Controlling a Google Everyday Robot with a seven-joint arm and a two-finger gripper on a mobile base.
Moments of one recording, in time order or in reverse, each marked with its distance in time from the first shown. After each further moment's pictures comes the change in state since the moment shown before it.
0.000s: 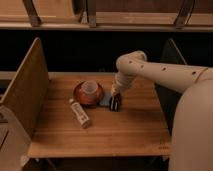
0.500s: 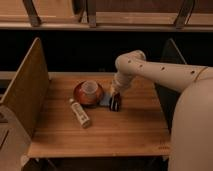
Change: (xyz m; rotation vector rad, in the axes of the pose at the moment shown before) arm -0.005 -0.004 -0.002 0.019 -0.015 -0.013
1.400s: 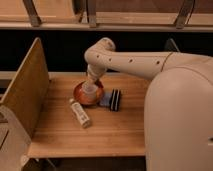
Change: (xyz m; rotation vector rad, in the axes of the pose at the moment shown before) arm -0.095 0.133 -0.023 0.061 -0.212 -0.559
